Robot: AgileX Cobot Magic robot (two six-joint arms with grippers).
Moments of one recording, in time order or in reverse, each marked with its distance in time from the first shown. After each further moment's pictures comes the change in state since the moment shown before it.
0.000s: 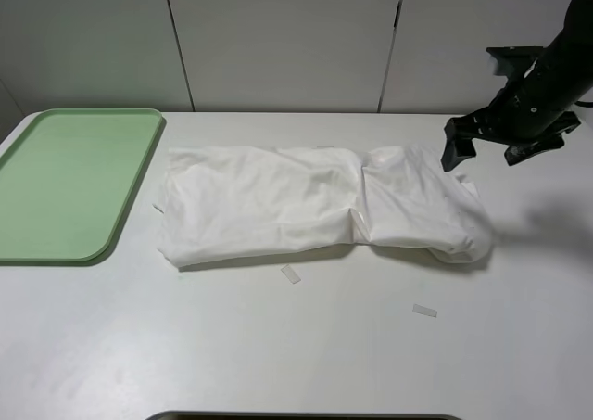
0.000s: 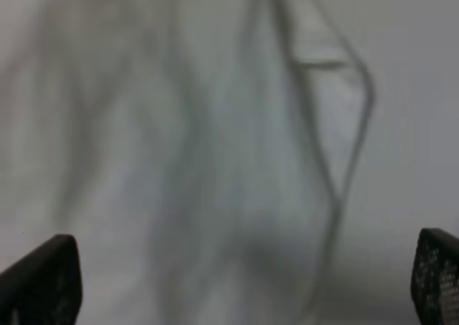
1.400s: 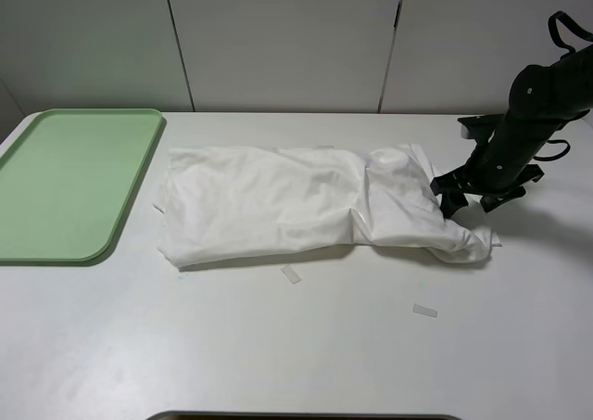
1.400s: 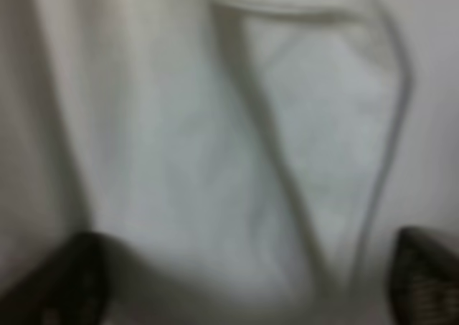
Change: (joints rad) left arm 0.000 0.000 0.000 0.000 0.000 0.000; right arm -0.056 0.306 -0.010 -0.130 -0.142 0.001
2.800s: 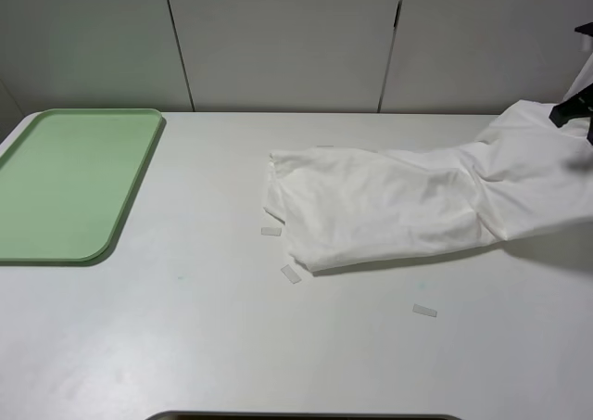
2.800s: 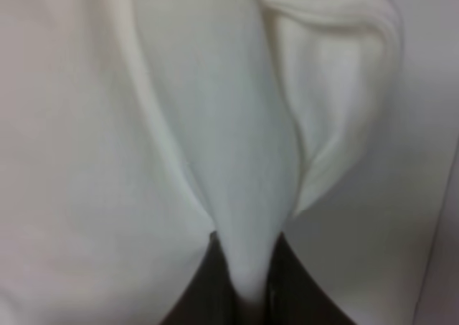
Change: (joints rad) left arm 0.000 0.000 0.000 0.000 -0.001 0.002; right arm -0.172 -0.255 -0.215 -0.266 0.392 -0.046
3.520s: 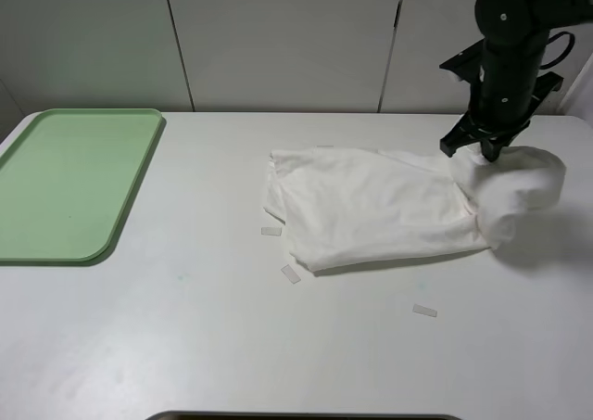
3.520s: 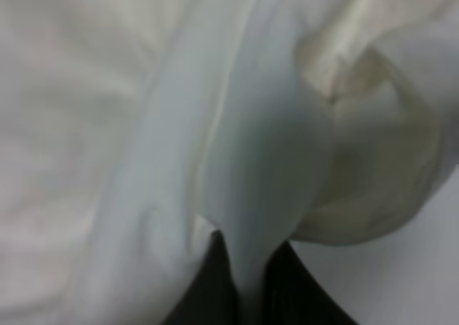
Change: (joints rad) left arm 0.000 0.000 0.000 0.000 0.000 0.000; right arm 0.335 0.109 -0.003 -0.131 0.032 0.160
